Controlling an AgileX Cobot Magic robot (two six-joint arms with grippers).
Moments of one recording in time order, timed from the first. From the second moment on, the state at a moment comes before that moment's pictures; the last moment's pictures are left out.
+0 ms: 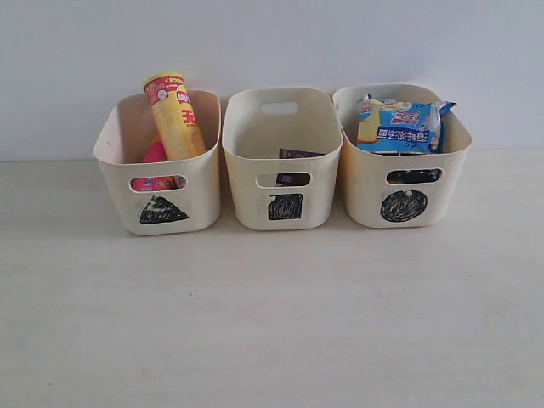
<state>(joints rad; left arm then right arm) -0.24 0.53 -0.34 0.19 0.02 -0.12 -0.03 0.01 0.00 -0.01 0.33 0.00</state>
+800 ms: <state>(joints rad) -0.04 0.23 -0.11 0.19 0.01 -0.18 -0.03 0.01 0.00 -0.01 0.33 0.00</state>
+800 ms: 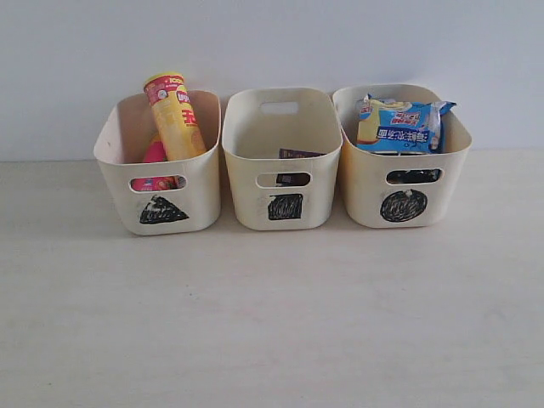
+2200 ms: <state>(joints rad) 0.01 0.00 0.00 0.05 0.18 -0.03 -0.03 0.01 0.00 -0.01 0.33 0.00</state>
